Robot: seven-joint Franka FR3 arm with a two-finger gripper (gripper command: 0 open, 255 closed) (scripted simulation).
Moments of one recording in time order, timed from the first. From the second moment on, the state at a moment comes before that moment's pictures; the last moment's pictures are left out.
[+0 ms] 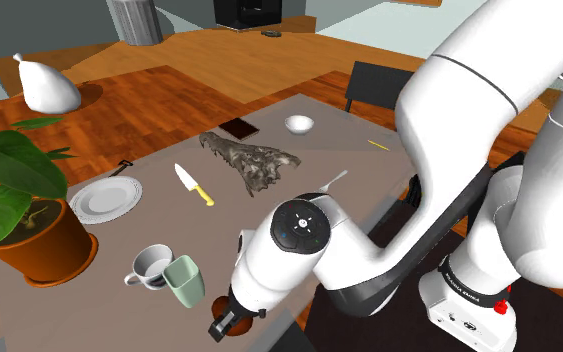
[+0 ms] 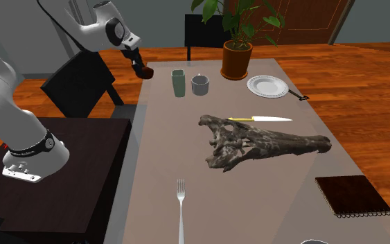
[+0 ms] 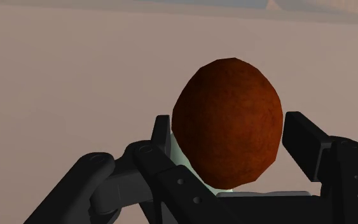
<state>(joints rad) 0.45 0.16 0.55 -2.42 -0.60 2.82 1.33</state>
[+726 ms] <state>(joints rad) 0.57 0.32 0.39 -2.37 -0.91 2.89 1.59</state>
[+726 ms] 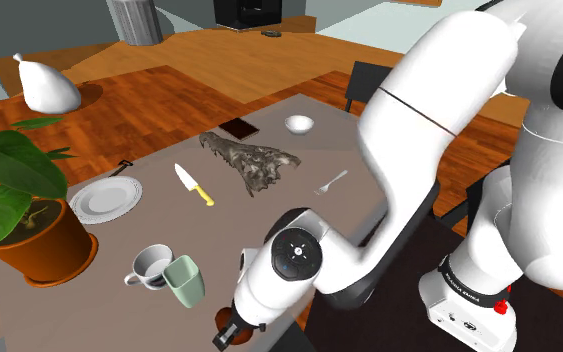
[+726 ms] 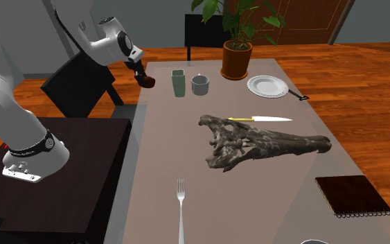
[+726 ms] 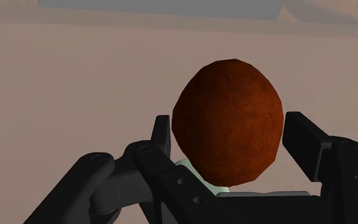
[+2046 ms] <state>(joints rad) 0.72 0.49 0.20 -2.28 -1.22 2.97 1.87</state>
